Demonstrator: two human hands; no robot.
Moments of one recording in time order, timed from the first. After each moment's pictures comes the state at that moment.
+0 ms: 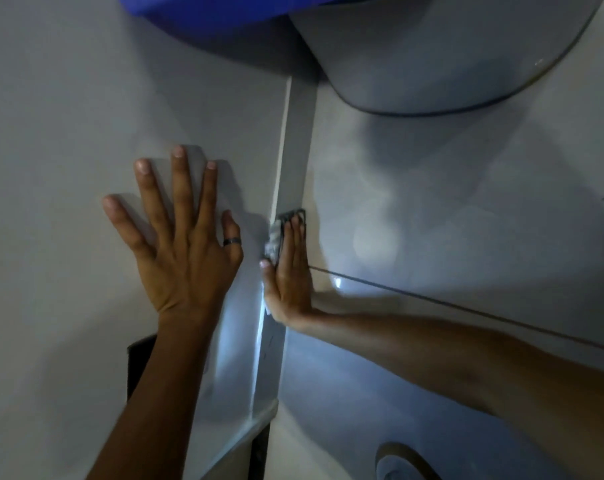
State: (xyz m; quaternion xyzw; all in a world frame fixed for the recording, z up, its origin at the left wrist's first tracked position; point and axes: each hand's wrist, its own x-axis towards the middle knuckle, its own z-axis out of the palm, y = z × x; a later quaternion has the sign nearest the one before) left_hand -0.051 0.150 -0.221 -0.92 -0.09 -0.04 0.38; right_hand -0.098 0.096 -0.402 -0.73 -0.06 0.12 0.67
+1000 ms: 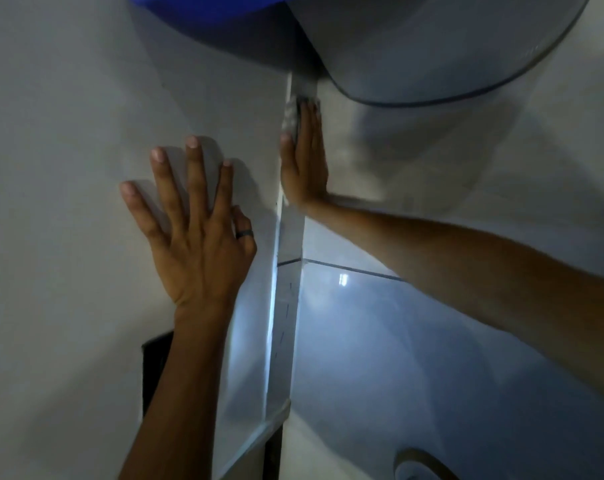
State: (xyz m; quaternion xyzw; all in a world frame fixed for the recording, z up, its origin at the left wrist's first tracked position) left_hand -0.043 0.137 -0.217 -0.92 -0.07 -0.03 0.39; right_hand 0.081 0.110 -0.395 -0.71 0.03 0.09 0.70
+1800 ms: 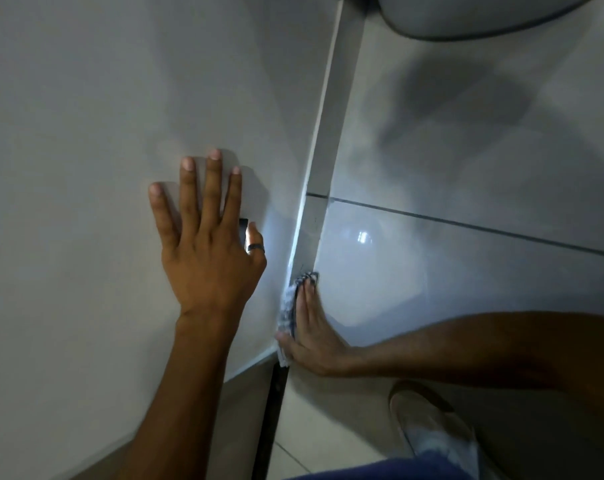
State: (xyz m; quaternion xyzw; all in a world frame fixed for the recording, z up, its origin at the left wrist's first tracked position) left_hand -0.167 0.106 -0.163 -0.90 -0.14 0.09 0.40; right_hand -0.304 0.028 -0.401 -0.65 -0.28 0.43 0.56
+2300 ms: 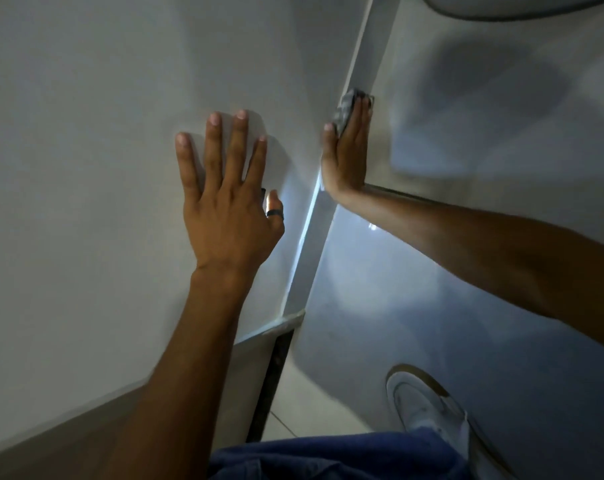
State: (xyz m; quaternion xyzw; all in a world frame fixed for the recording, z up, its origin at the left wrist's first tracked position) left_hand -0.164 0.104 -0.160 -0.91 -0.13 0.09 0.38; right_hand -0.051 0.101 -0.389 -0.74 0.02 0.17 0.65
